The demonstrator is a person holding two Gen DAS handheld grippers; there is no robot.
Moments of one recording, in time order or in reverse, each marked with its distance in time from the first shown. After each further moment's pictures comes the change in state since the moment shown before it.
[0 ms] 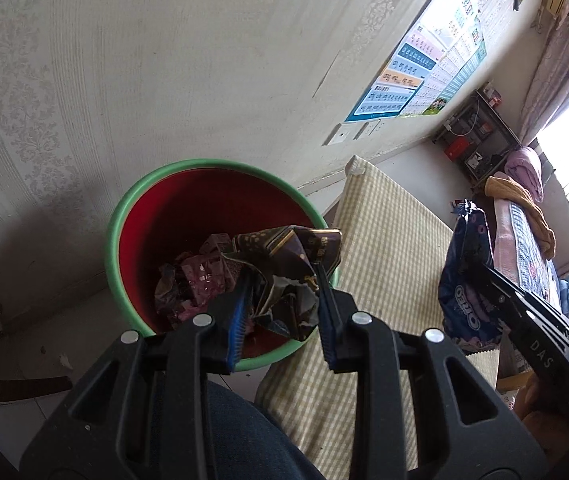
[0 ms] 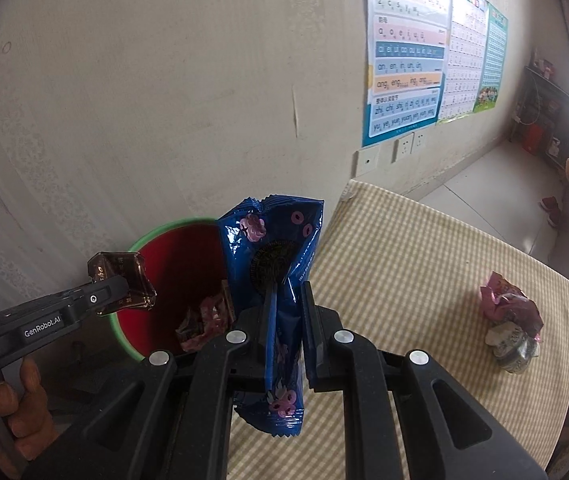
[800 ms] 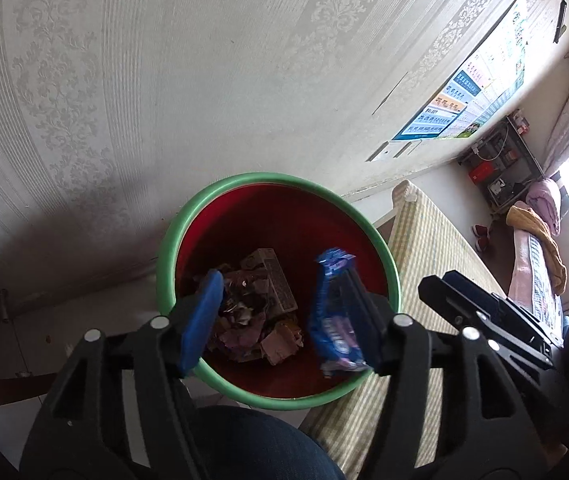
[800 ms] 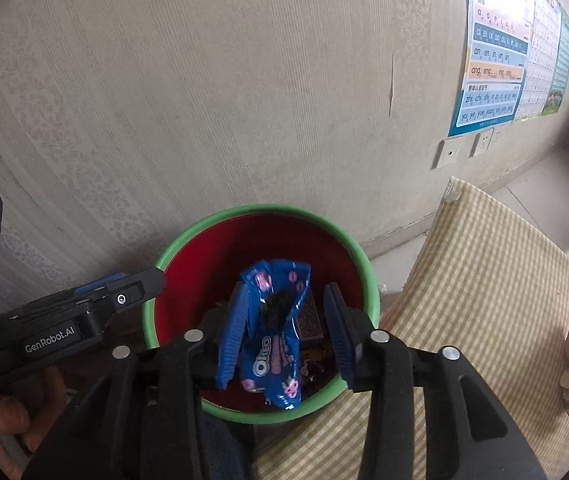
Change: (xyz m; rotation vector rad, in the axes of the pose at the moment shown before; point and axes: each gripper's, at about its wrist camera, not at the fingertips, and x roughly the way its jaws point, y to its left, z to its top) left arm 0.015 0.061 0.019 -0.111 -0.004 0.058; right arm 0.085 0.064 0.021 -0.082 0.096 0.143
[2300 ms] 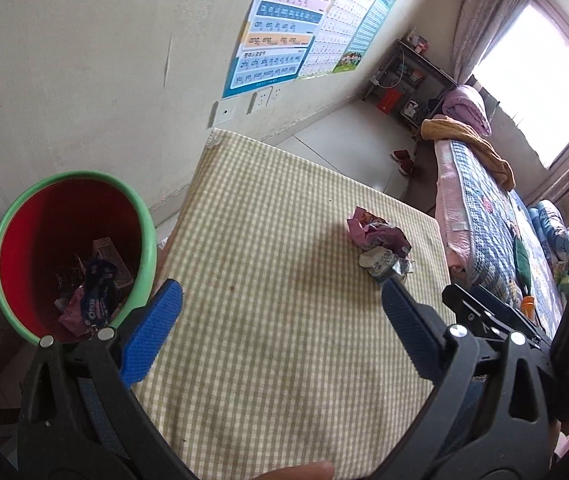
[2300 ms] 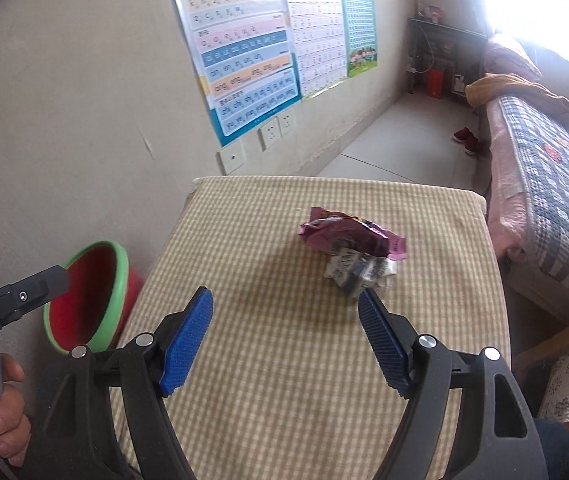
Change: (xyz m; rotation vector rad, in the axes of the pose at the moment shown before) left arm -0.016 -0.231 -0.090 0.365 0.062 -0.210; right arm -0.198 -0.205 -0.146 0.422 -0.160 -0.344
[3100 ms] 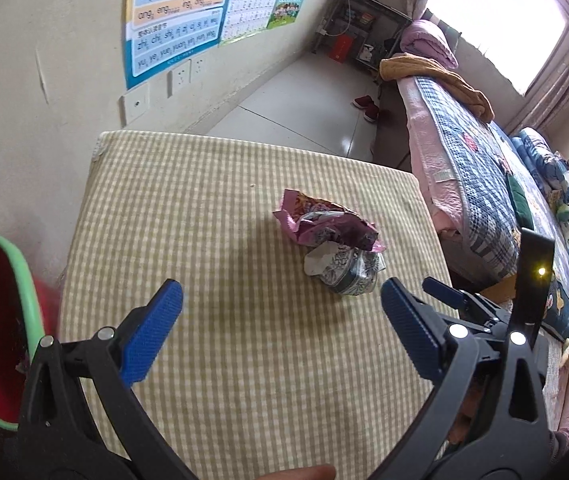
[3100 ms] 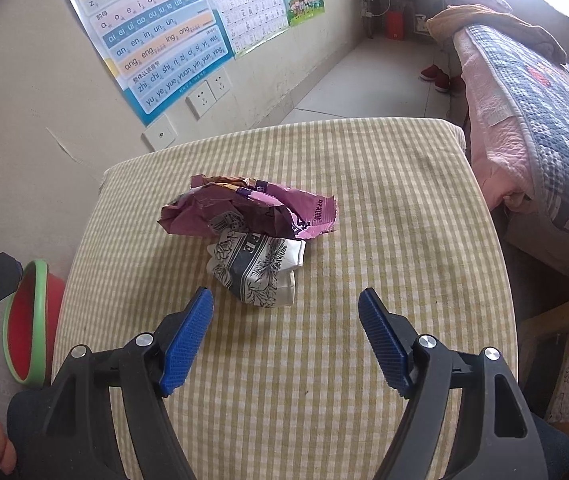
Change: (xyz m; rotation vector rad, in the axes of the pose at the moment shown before) left arm 0.118 -0.096 0.029 0.217 0.136 -0.077; right arm 0.102 -0.101 0.001 0.147 0.145 -0.038
